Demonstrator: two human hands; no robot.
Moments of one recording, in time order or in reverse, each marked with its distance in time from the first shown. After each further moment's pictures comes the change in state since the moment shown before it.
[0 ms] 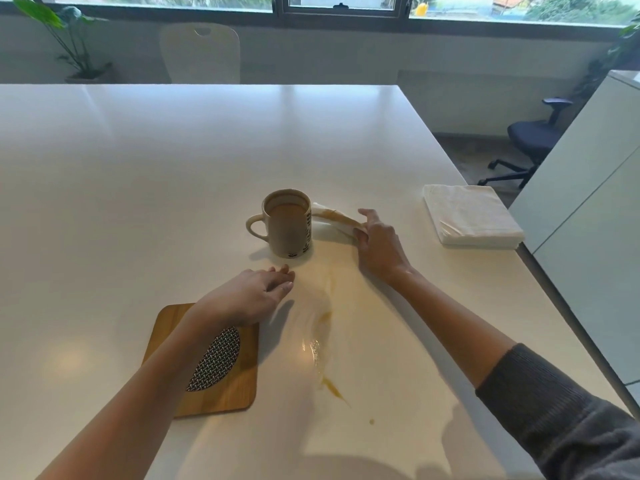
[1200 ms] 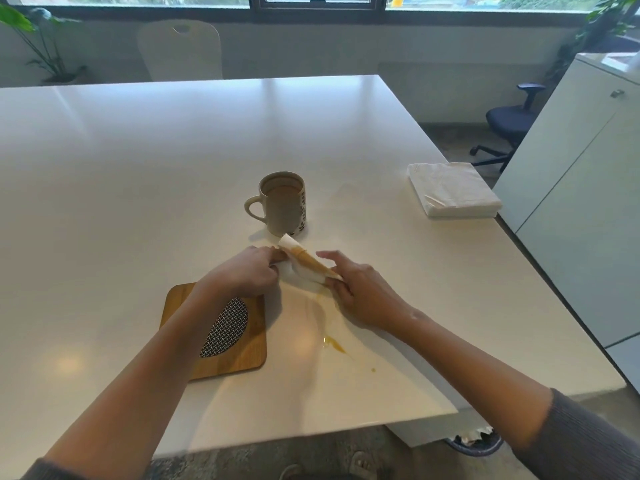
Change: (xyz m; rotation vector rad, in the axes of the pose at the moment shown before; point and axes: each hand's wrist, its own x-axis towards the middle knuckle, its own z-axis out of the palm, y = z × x) left_hand -0.005 -0.002 0.002 0.077 0.038 0.003; right_hand -0.136 -0.039 -0.008 0.046 -0.288 -0.249
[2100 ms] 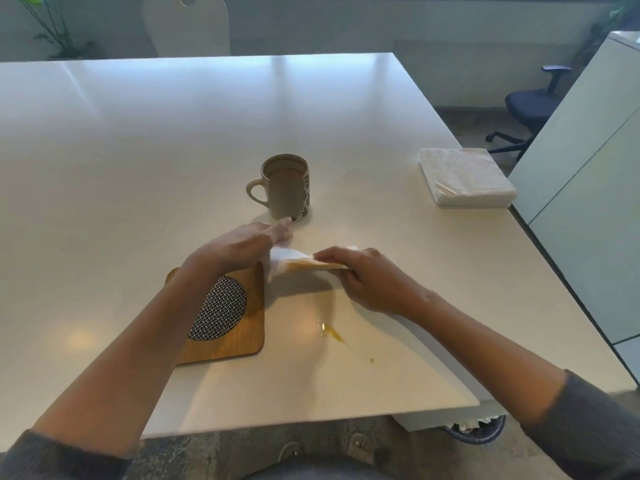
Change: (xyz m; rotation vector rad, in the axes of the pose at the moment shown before) left_hand 0.009 -0.012 -0.011 -0.362 -0.068 -0.068; right_hand 0.008 0.021 -0.010 -0.119 -0.063 -0.200
